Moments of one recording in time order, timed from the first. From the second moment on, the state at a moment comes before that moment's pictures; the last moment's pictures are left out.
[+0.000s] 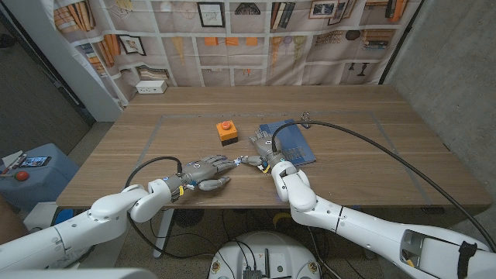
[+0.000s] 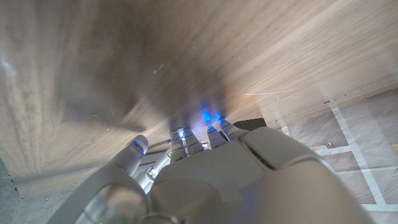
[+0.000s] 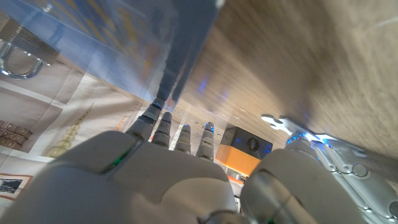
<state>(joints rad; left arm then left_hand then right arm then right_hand) 1.16 1.13 0.57 -1.89 0.70 -0.02 0.09 0.00 0.07 0.71 0.14 0.19 0.08 -0.14 0.18 0.17 0.06 -0.16 0.18 0.16 -0.11 -0.04 0.18 0.17 -0.17 -0.03 0.20 0.17 -0.70 -0.45 -1.13 -1.67 -1.06 -0.70 0.08 0.43 -0.14 0.13 0.05 0.36 0.14 -0.15 0.19 0.19 0.00 -0.01 0.19 0.20 0.01 0.09 0.22 0.28 0.27 0.08 0.18 0.17</state>
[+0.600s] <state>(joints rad) 1.16 1.13 0.57 -1.89 0.70 -0.02 0.09 0.00 0.07 0.71 0.14 0.19 0.08 -0.14 0.18 0.17 0.06 -0.16 0.18 0.16 -0.11 -0.04 0.18 0.17 -0.17 -0.03 0.20 0.17 -0.70 -0.45 -1.13 -1.65 -1.07 -0.69 0.05 0.45 -0.14 0.12 0.03 0.36 0.14 -0.17 0.19 0.19 0.00 -0.01 0.19 0.20 0.02 0.08 0.22 0.27 0.29 0.06 0.19 0.17</state>
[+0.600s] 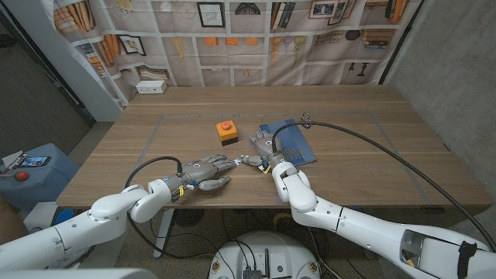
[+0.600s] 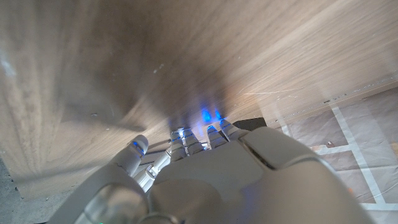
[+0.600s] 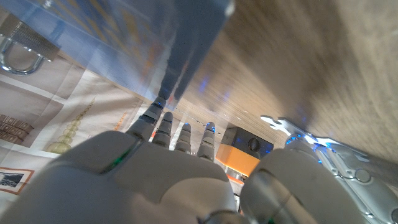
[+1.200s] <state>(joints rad) 1.16 1.12 0.57 -1.89 0.70 -0.02 0.09 0.00 0.07 0.71 0.14 0.19 0.08 -0.14 0.18 0.17 0.06 -0.17 0.18 0.16 -0.10 -0.04 0.18 0.17 -0.17 -0.03 0.20 0.17 -0.70 -0.46 -1.13 -1.66 -1.07 -0.67 0.04 0.46 -0.14 0.11 0.02 0.36 0.15 -0.17 0.20 0.19 0.01 -0.02 0.19 0.20 0.02 0.08 0.22 0.27 0.29 0.06 0.19 0.16</state>
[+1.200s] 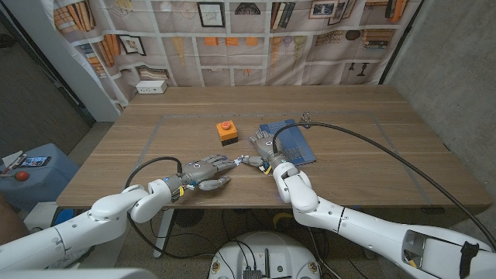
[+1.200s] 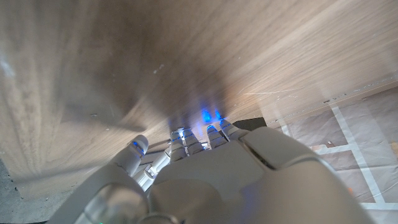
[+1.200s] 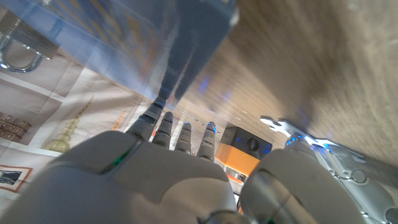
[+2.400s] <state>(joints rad) 1.16 1.12 0.58 -1.90 0.71 -0.01 0.08 0.00 0.07 0.71 0.15 0.19 0.08 -0.14 0.18 0.17 0.06 -0.17 0.18 0.16 -0.10 -0.03 0.18 0.17 -0.17 -0.03 0.20 0.17 -0.69 -0.49 -1.12 -1.66 -1.09 -0.58 0.05 0.46 -0.15 0.09 0.01 0.36 0.17 -0.20 0.20 0.19 0.02 -0.04 0.19 0.20 0.03 0.05 0.22 0.27 0.33 0.02 0.19 0.17</state>
